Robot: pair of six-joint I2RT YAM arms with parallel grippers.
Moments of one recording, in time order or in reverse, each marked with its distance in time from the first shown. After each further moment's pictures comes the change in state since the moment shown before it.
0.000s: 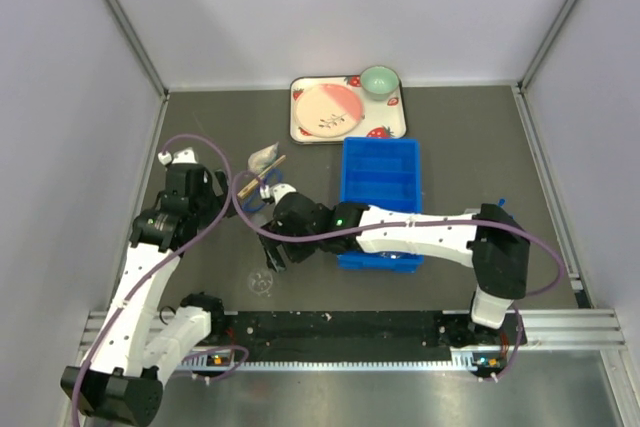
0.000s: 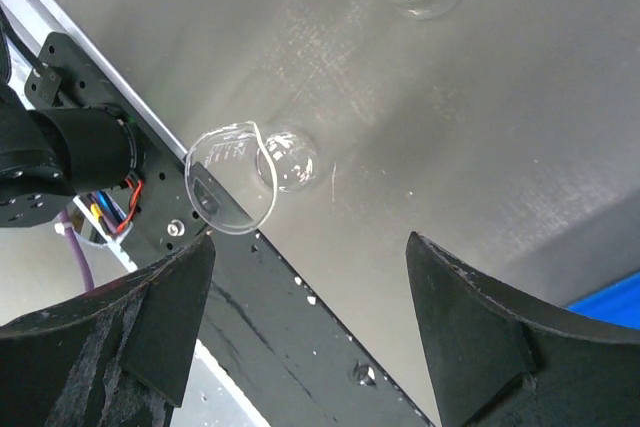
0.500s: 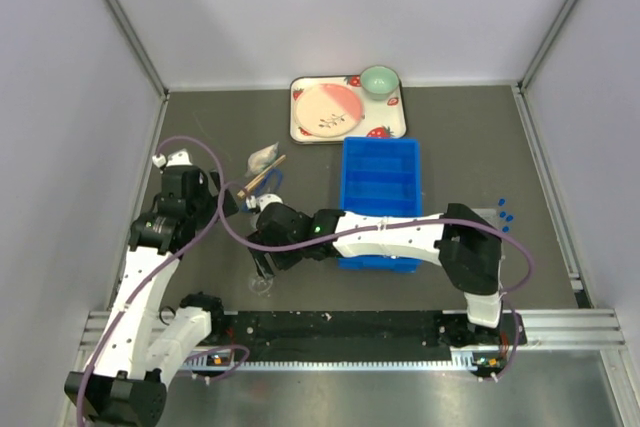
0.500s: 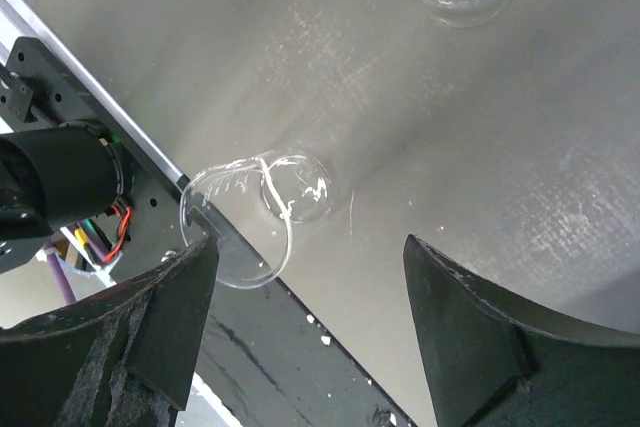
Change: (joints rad) left arm 0.040 -0.021 -0.023 0.027 0.006 0.000; right arm 0.040 0.148 0.080 0.012 0.009 0.027
